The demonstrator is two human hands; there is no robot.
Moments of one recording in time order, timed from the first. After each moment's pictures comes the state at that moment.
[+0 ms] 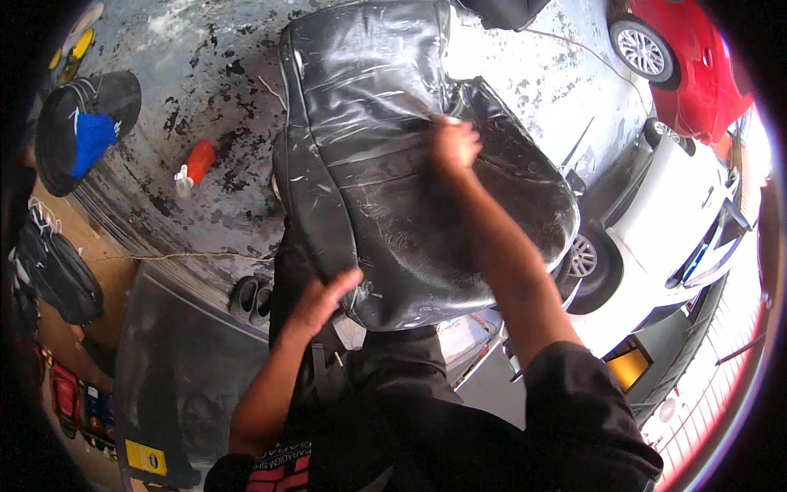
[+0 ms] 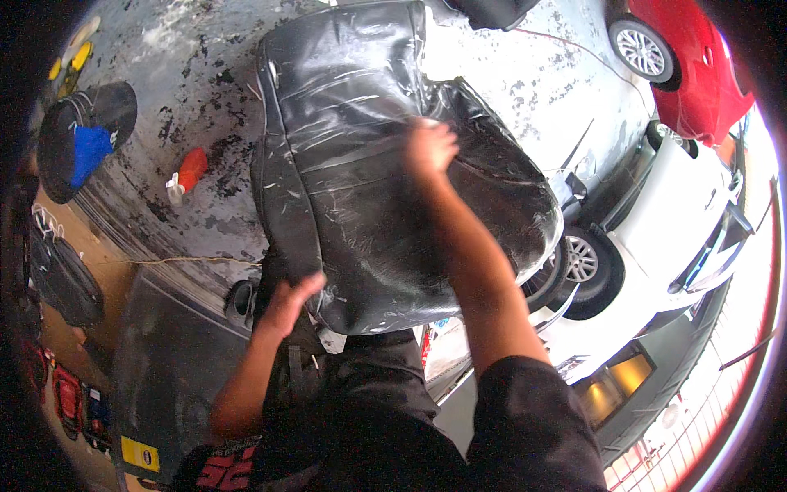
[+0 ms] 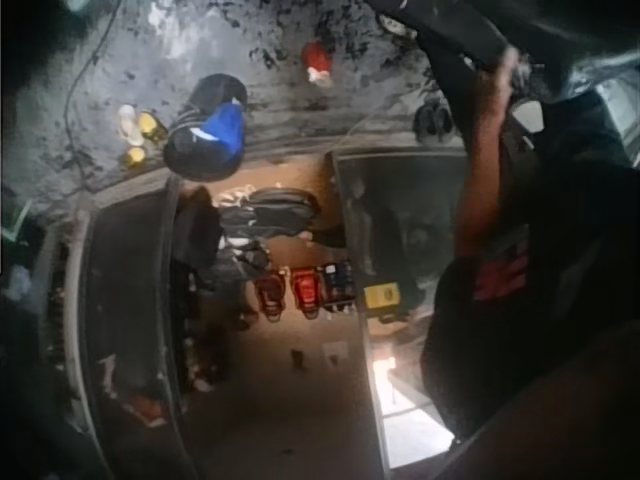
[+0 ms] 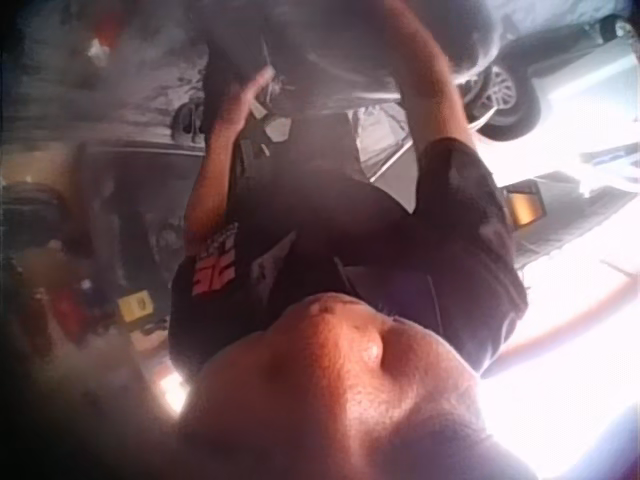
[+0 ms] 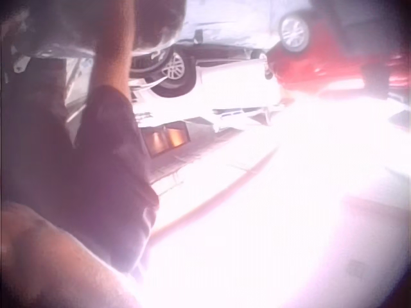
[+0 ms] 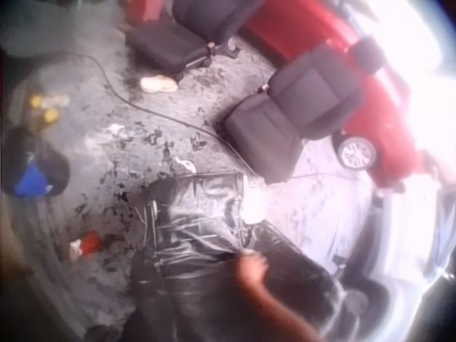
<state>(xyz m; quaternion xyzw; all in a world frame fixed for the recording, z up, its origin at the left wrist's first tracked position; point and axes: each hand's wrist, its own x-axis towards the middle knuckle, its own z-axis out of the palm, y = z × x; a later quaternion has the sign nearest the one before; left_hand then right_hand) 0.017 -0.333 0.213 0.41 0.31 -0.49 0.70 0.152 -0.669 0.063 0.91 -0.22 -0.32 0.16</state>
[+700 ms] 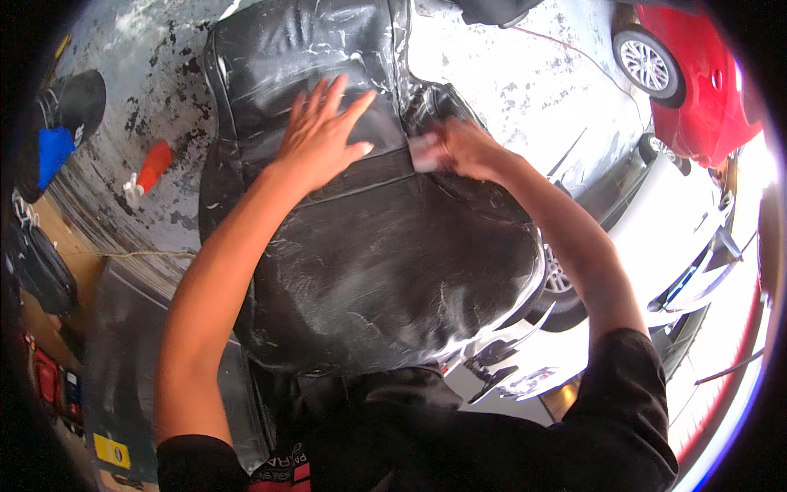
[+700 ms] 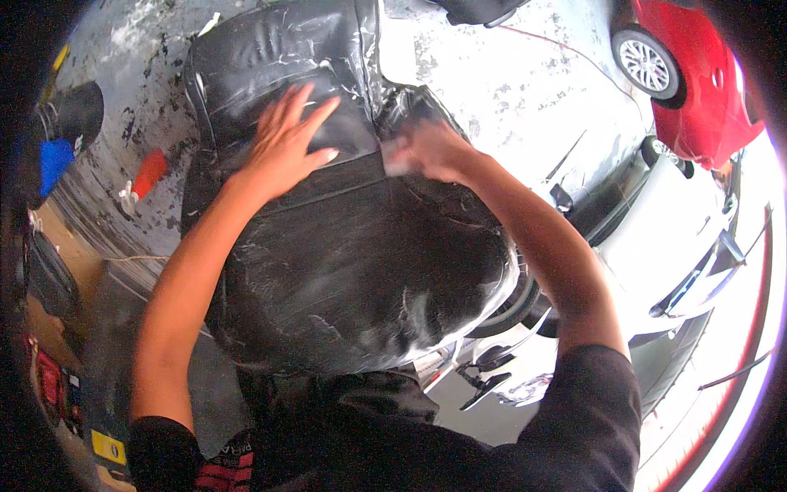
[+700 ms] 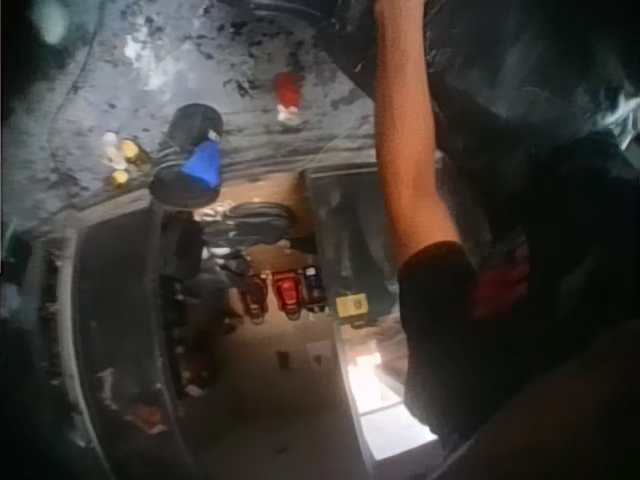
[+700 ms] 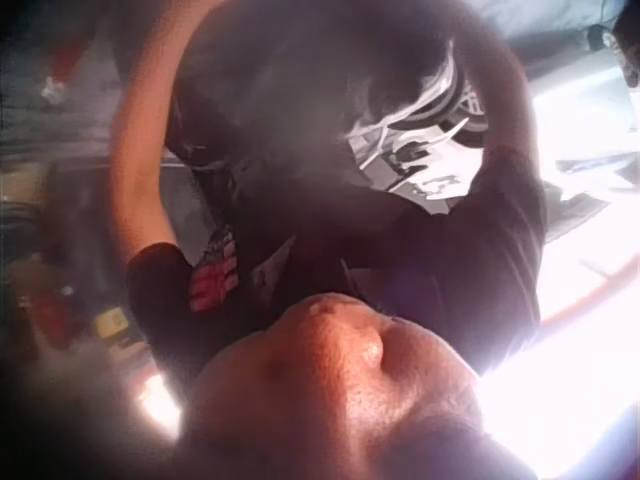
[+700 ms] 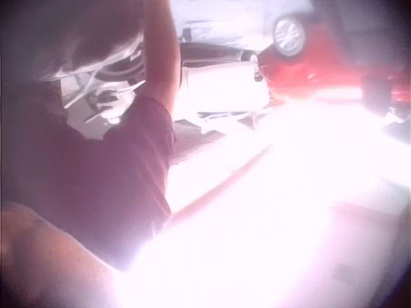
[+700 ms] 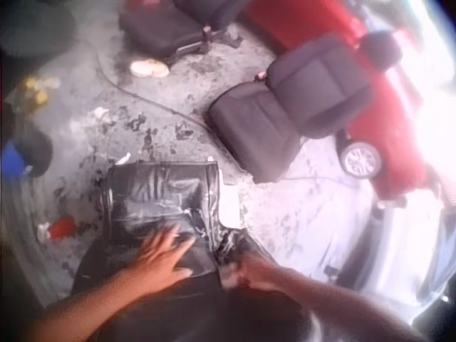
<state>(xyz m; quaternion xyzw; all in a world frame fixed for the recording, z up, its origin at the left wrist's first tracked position) 0.217 -0.511 0.087 0.89 -0.19 -0.25 0.32 0.242 -0.818 0.125 0.81 0.28 -0.51 -0.08</state>
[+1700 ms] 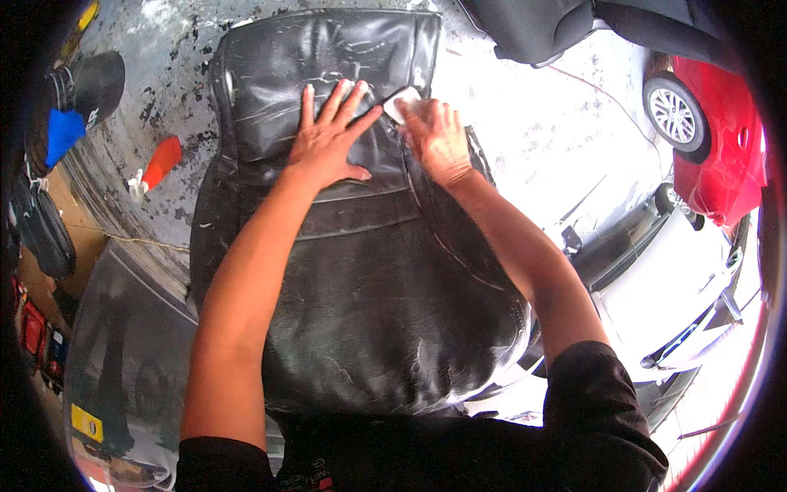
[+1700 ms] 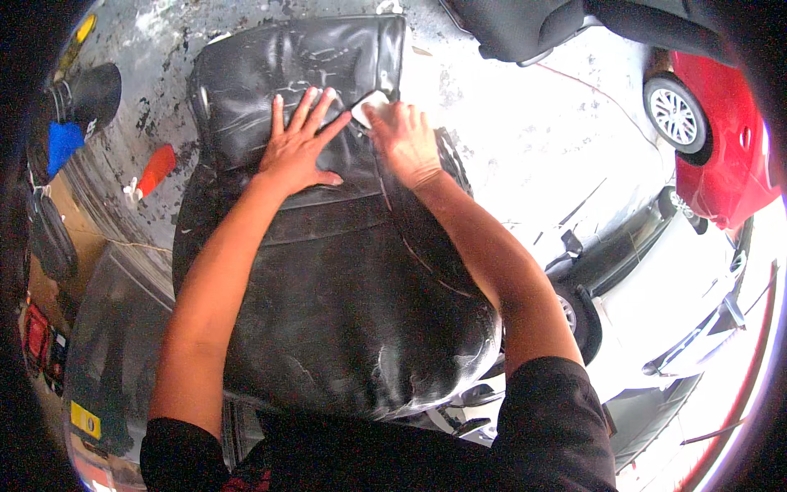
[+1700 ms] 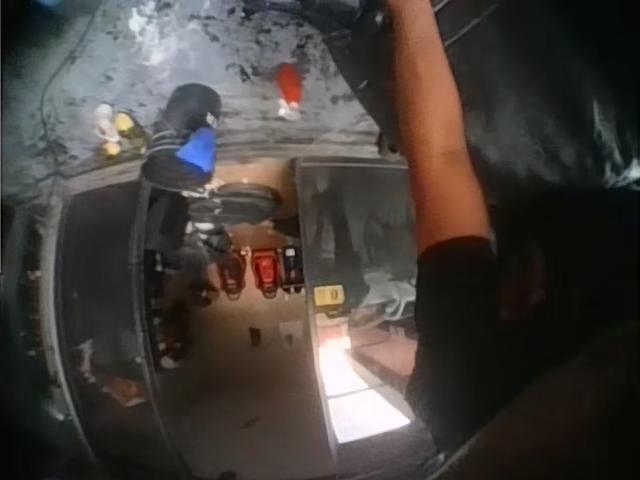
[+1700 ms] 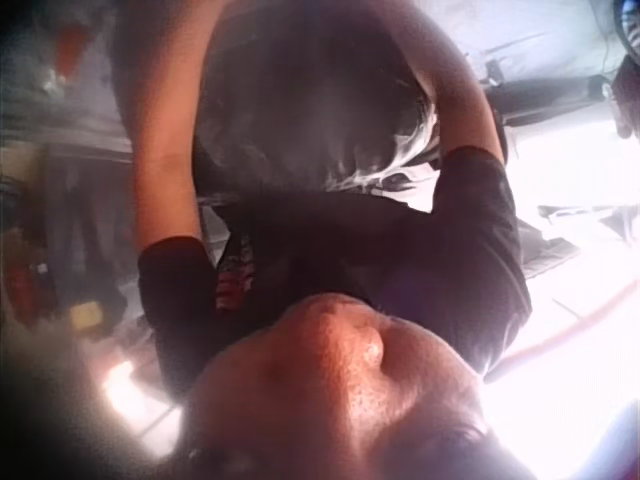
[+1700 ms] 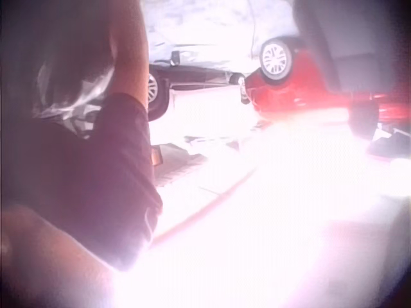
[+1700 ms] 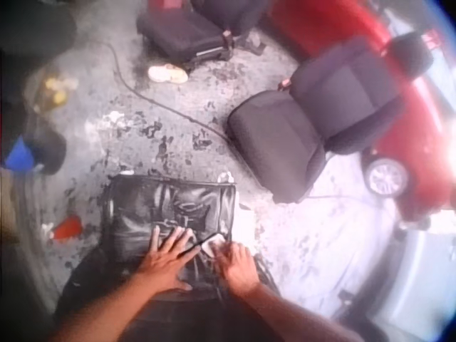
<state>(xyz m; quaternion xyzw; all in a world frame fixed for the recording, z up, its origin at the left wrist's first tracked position) 0.246 -0.546 0.017 0.91 -0.20 -0.30 0.19 0.271 -0.795 0.001 0.95 0.30 -0.01 -0.12</state>
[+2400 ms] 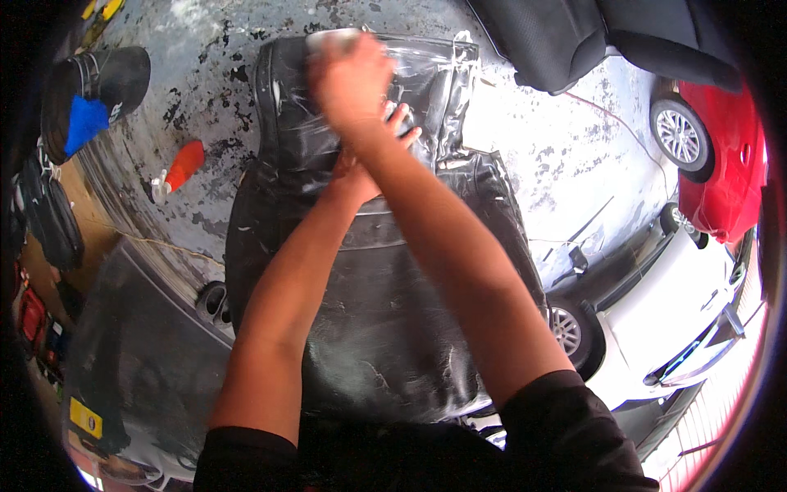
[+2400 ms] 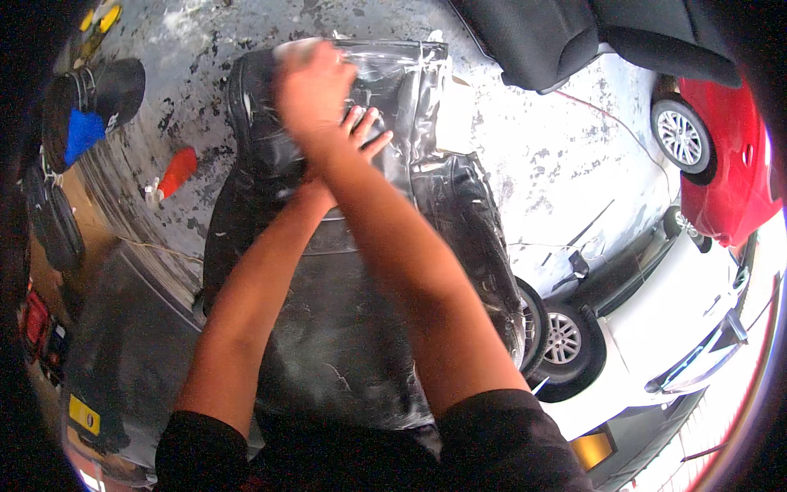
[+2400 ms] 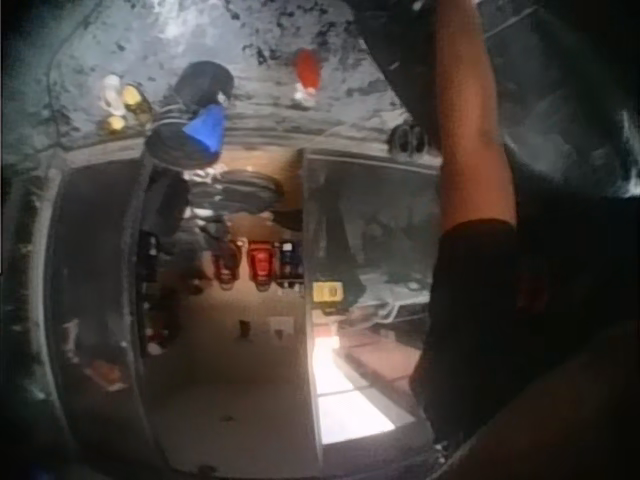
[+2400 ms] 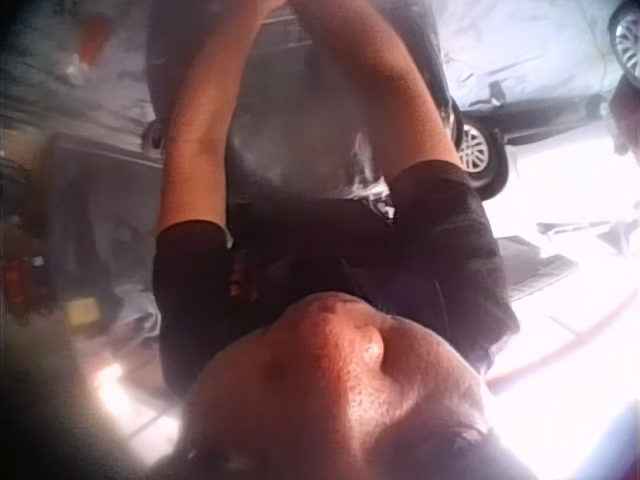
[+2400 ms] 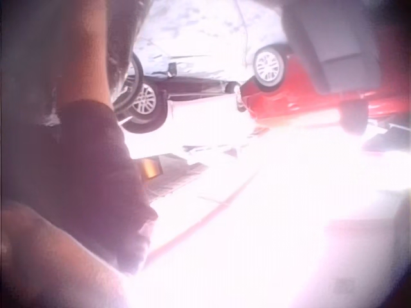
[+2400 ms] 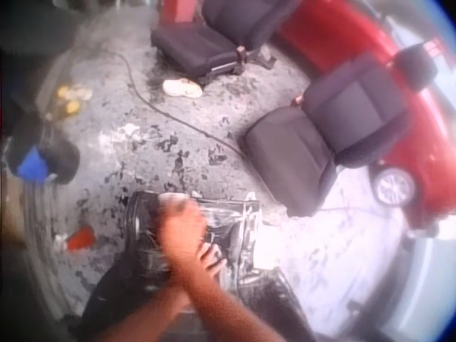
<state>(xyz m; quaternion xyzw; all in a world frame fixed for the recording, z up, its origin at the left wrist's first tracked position) 0.228 -0.554 -0.052 0.94 -0.22 -0.13 0.23 0.346 -0.551 -0.012 0.99 0.09 0.01 -0.14</state>
